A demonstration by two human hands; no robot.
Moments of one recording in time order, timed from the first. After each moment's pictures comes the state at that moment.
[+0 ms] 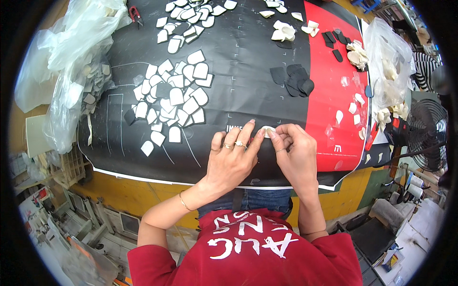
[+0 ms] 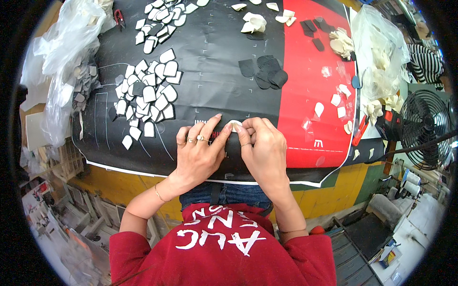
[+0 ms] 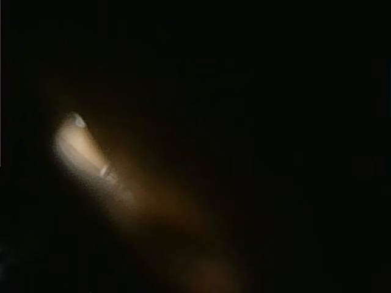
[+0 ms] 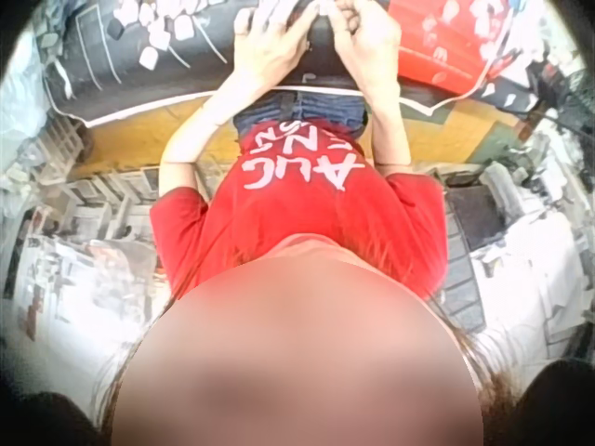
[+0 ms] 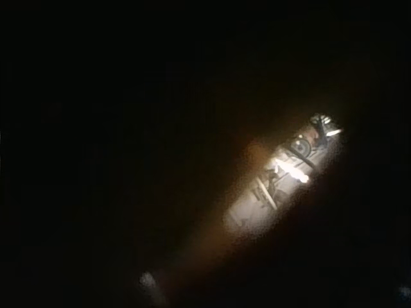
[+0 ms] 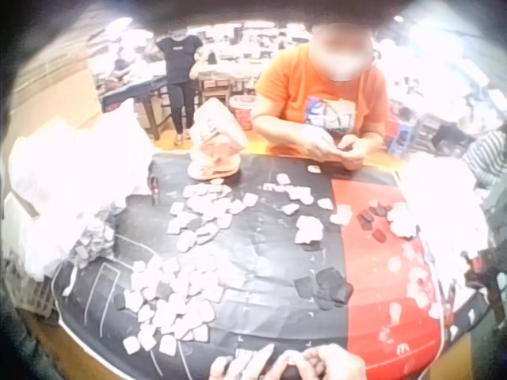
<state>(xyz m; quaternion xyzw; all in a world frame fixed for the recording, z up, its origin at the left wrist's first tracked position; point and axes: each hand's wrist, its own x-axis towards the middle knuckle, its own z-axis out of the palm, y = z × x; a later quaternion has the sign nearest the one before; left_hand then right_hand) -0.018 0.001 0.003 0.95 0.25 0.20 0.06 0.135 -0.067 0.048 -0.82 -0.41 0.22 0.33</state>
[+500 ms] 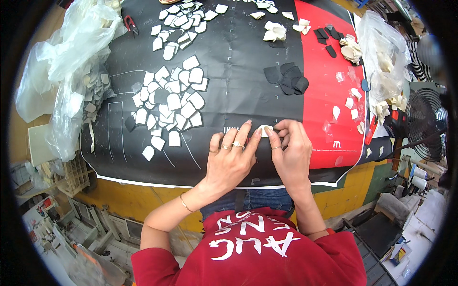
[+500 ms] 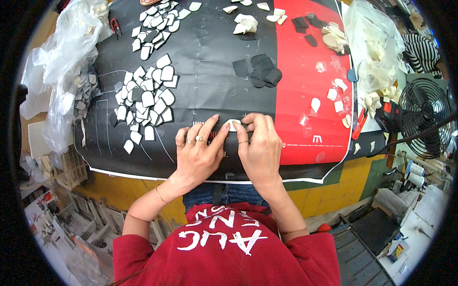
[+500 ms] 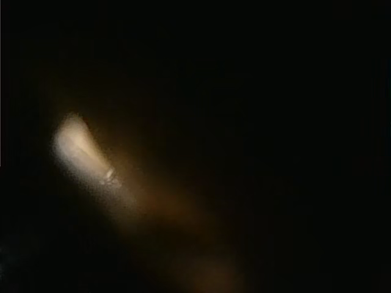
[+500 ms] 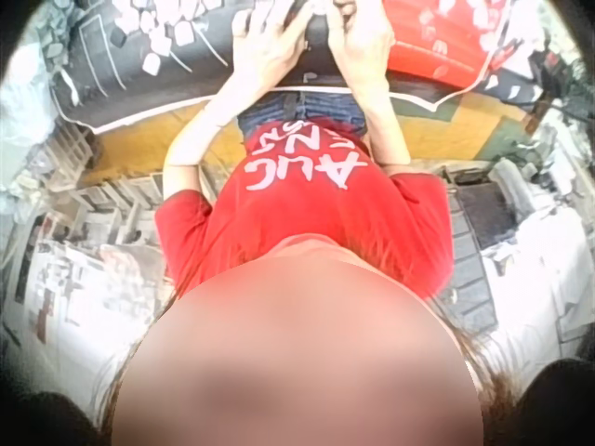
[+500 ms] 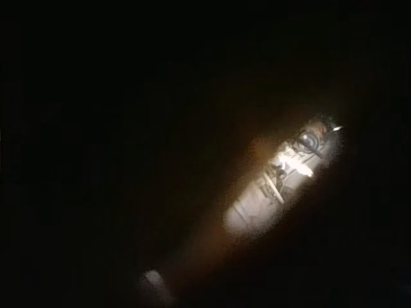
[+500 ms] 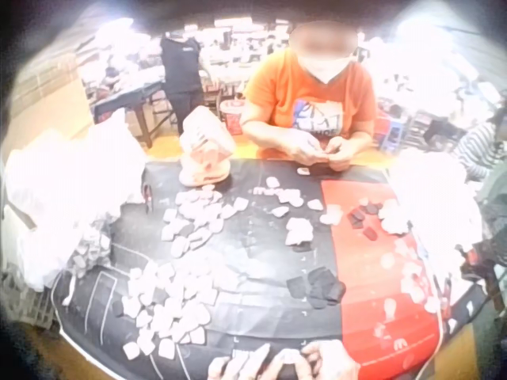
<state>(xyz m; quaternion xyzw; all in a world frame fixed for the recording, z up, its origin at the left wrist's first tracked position) -0.016 0.002 0.003 0.94 0.25 0.21 0.06 0.125 -0.072 0.035 -0.84 -0.40 0.14 0.35</state>
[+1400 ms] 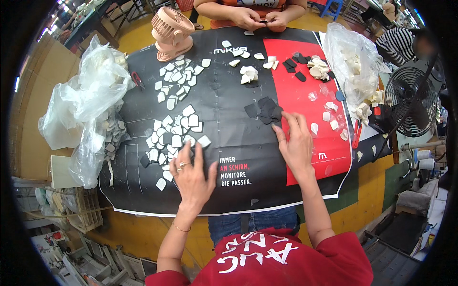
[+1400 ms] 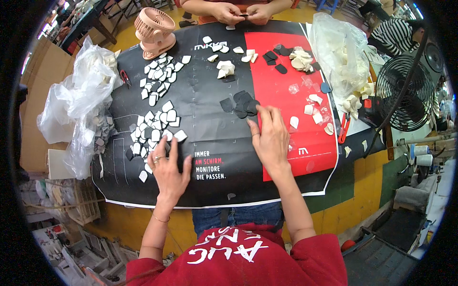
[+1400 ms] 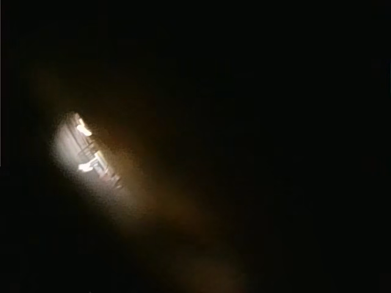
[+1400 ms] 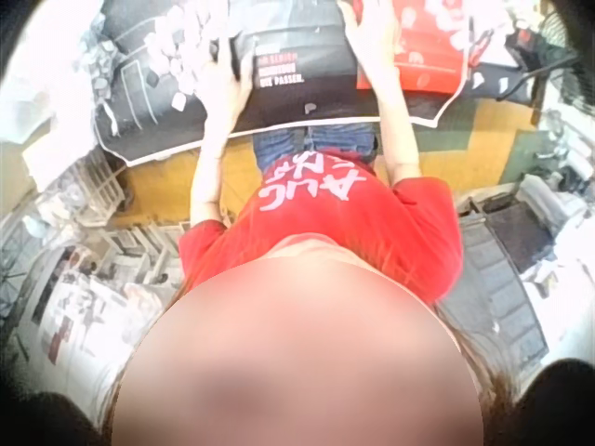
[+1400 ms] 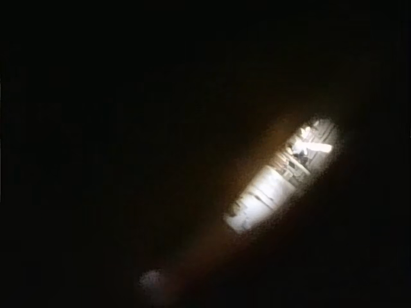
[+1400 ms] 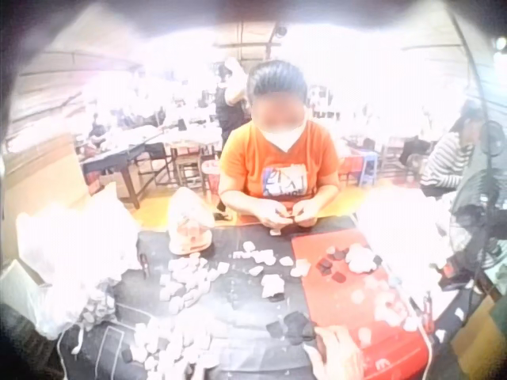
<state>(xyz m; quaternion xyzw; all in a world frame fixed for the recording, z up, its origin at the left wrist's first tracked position) -0.056 0.047 0.018 0.91 0.37 0.18 0.02 0.191 -0.058 0.028 -0.83 -0.43 -0.03 0.35</state>
